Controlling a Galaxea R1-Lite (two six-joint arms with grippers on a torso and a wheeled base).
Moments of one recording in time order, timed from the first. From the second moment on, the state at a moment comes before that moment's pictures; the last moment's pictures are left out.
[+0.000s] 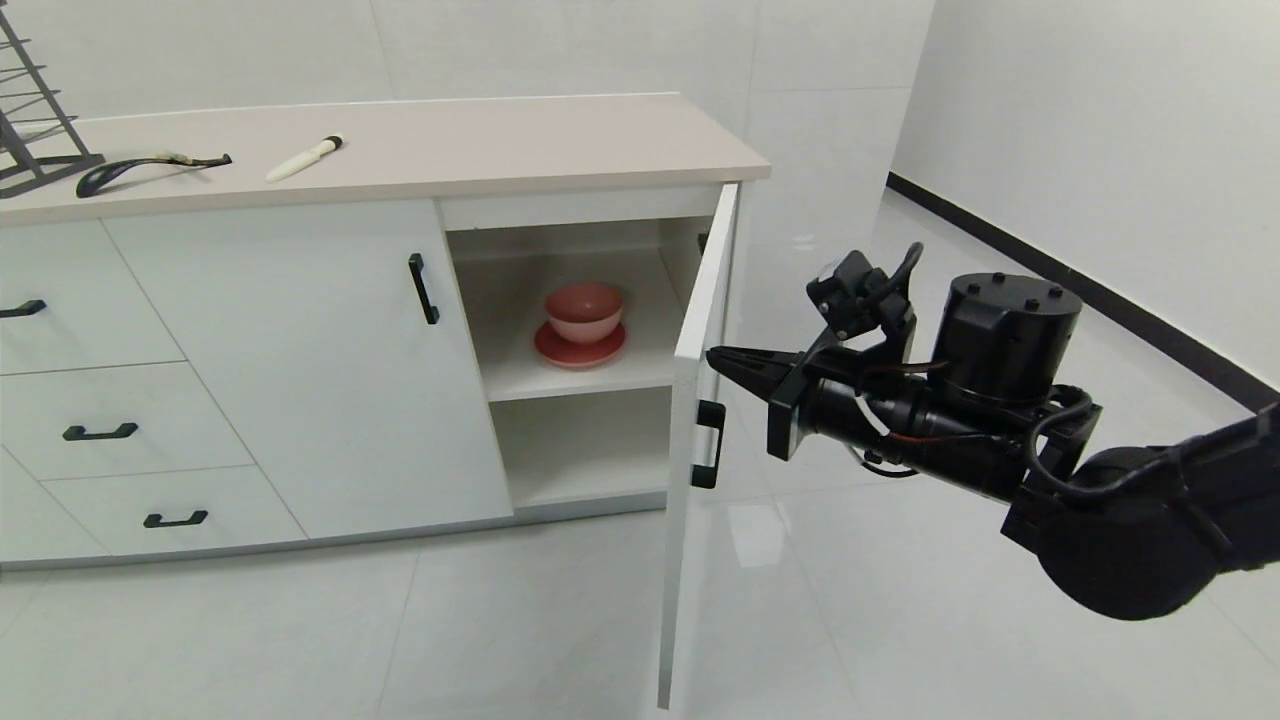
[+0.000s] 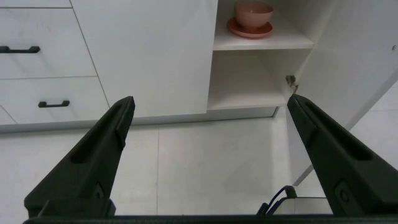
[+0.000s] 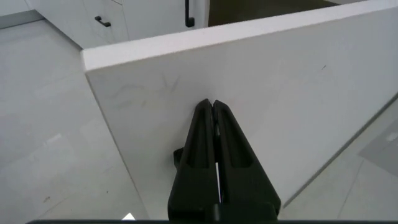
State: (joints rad) left arm 0.00 0.00 0.00 0.00 -0.01 -0.03; right arm 0.60 1.91 -0.81 -1.01 0.33 -0.11
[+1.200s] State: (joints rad) left arm 0.00 0.00 0.00 0.00 -0.01 -0.04; right arm 0.68 2.07 -0.97 -1.08 0.37 -0.08
